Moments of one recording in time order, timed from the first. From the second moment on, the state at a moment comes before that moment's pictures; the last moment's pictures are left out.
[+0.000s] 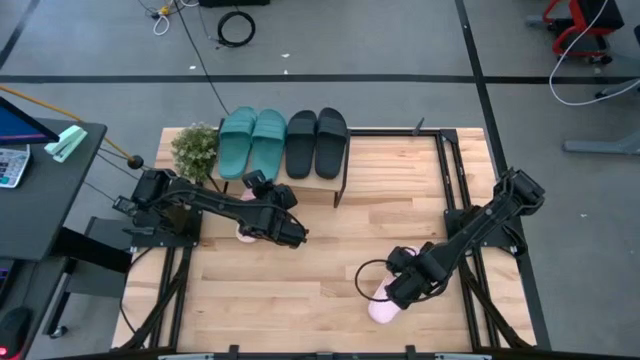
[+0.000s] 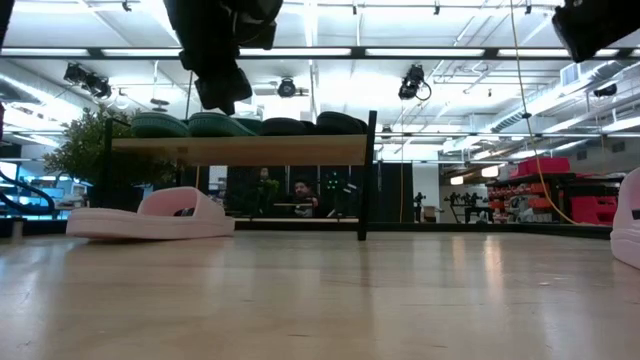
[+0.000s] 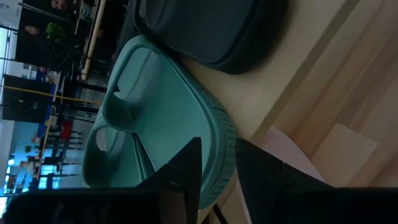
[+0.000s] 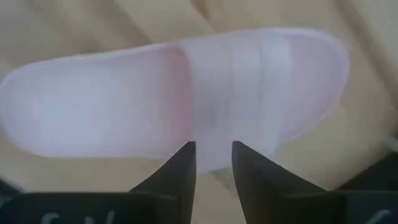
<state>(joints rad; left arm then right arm) -0.21 1.77 1.39 -1.39 -1.04 -0.75 0.65 1.64 1.16 -1.13 -0.01 1.42</state>
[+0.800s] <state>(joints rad) -0.21 1.77 1.39 -1.36 -1.04 -0.75 0.65 1.77 1.16 -1.22 0.05 1.31</state>
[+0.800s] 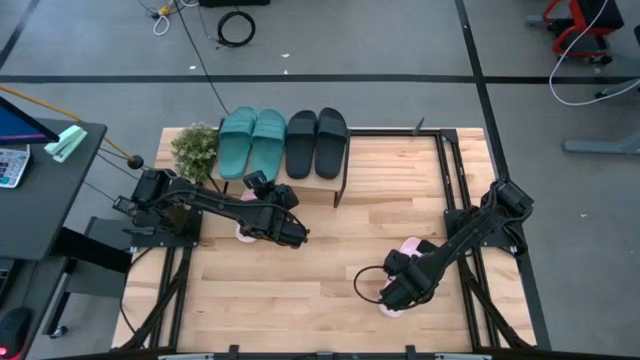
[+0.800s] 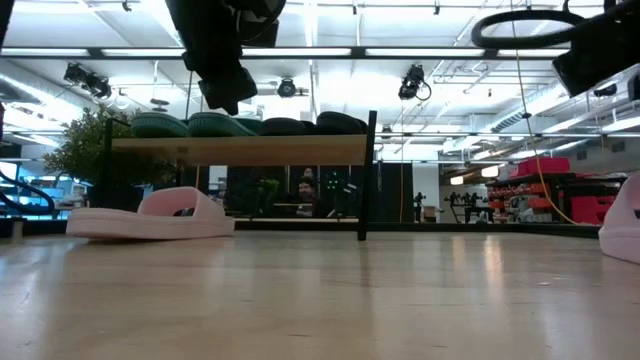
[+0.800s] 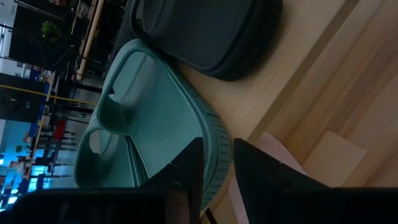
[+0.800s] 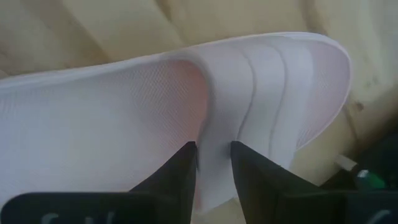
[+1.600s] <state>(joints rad) -0.21 1.77 1.39 -1.36 -1.04 -0.75 0.62 1.77 1.16 -1.40 0.40 1.28</state>
